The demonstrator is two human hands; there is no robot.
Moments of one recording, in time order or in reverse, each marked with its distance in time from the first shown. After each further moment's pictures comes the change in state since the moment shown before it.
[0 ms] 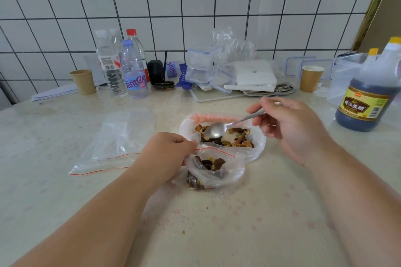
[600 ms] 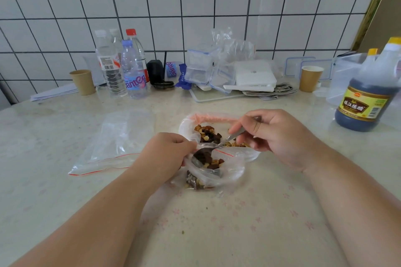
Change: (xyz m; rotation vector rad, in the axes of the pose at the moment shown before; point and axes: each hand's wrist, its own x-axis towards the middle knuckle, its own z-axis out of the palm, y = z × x) left_hand 0.003 -0.002 0.001 0.048 -0.001 0.008; right_hand -0.013 -0.003 0.012 -0.201 -0.291 0.014
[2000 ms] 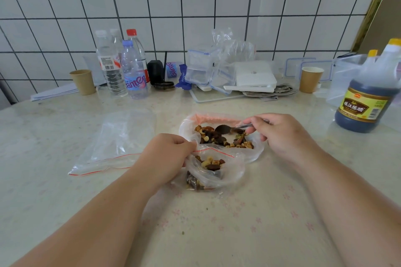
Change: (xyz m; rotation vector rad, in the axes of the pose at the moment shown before) left_hand 0.003 -0.002 0.002 0.025 0.024 0.011; right_hand 0.013 0.027 -0.012 -0.407 0.375 0.194
